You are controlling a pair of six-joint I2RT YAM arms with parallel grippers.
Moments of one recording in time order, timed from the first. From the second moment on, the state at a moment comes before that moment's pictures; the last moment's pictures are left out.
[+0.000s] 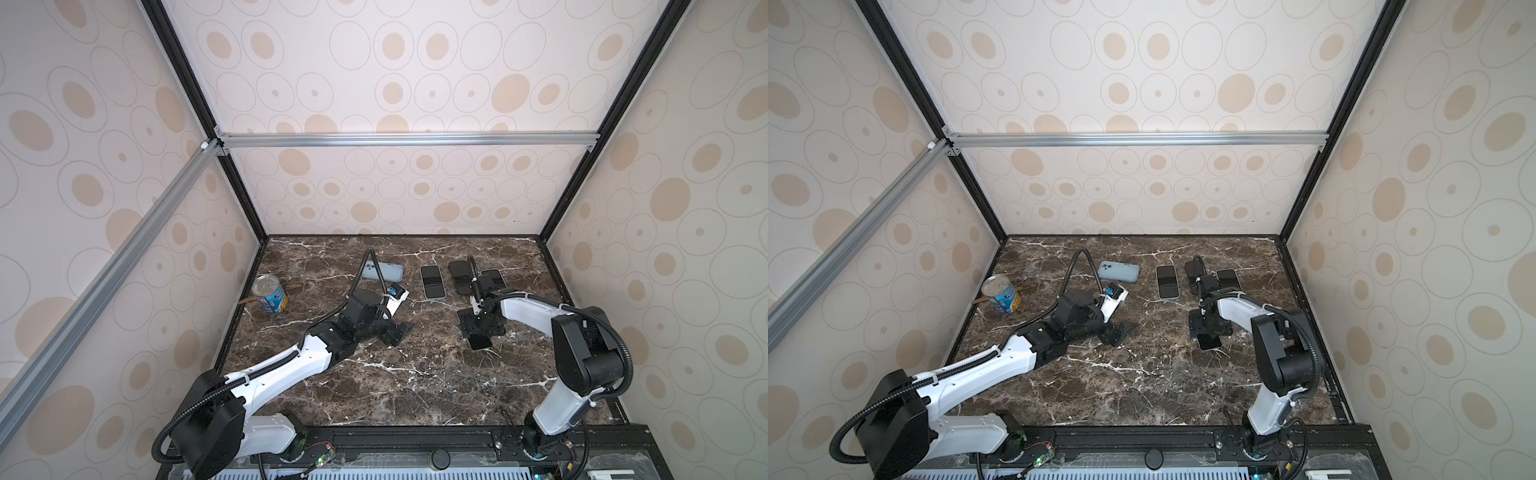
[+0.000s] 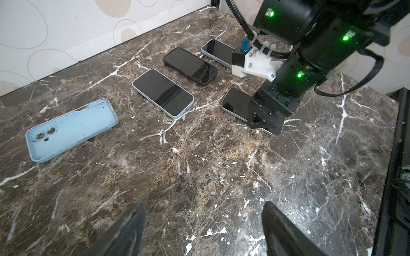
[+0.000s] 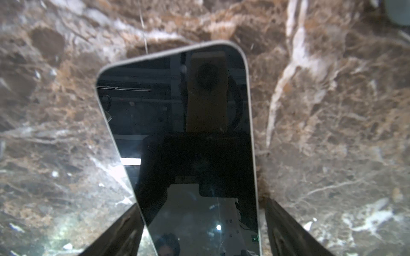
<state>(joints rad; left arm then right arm) -0.73 1.27 0.79 -0.07 0.12 0.00 0.29 1.73 1.01 -0.67 0.04 0.24</state>
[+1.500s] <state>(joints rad) -0.55 1.46 0.94 -0.23 0.51 -0.31 0.58 1.30 0.82 -0.44 -0.06 0.12</state>
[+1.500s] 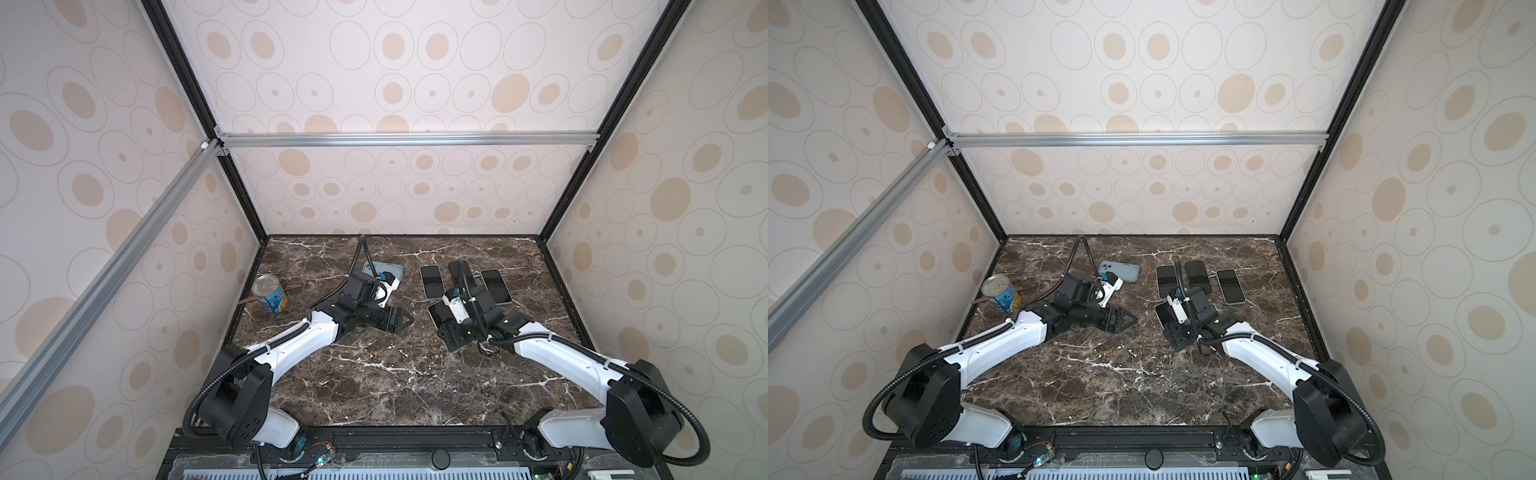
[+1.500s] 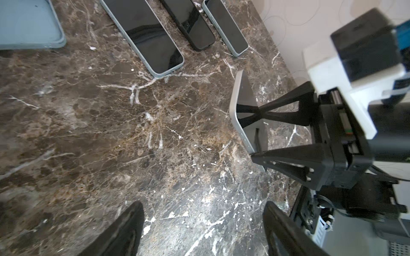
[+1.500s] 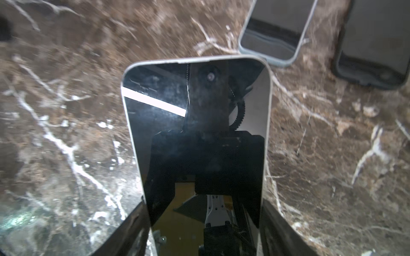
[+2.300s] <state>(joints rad) -0.52 1.52 0.93 -0.13 0.72 -0.45 0.76 1.29 0.84 -0.37 -0.05 0.03</state>
